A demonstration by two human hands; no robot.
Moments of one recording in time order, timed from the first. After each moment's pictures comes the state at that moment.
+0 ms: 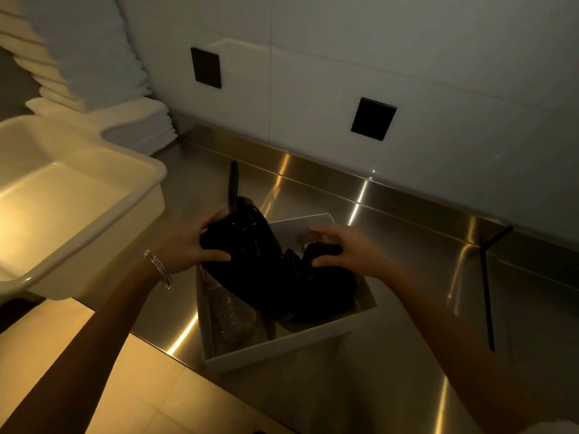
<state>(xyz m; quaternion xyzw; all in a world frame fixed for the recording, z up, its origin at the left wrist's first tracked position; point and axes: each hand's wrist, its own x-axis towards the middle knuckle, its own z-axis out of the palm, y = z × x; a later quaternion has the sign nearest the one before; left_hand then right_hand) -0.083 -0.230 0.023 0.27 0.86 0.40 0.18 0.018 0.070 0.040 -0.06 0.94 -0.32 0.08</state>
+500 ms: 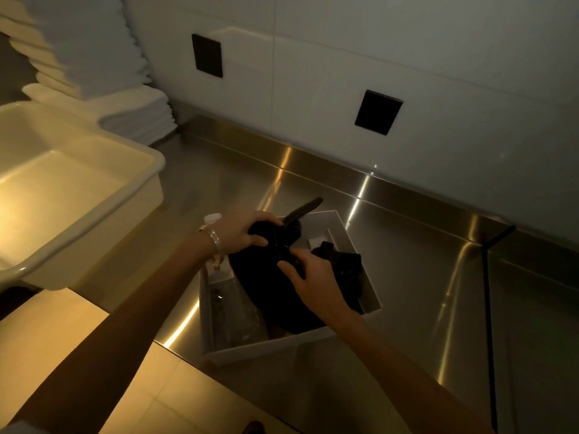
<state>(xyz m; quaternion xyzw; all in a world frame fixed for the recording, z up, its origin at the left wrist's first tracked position) -0.088 -0.157 0.027 0.40 0.87 0.25 0.15 0.046 -0.010 -0.001 0.04 0.89 -0.45 -0.05</state>
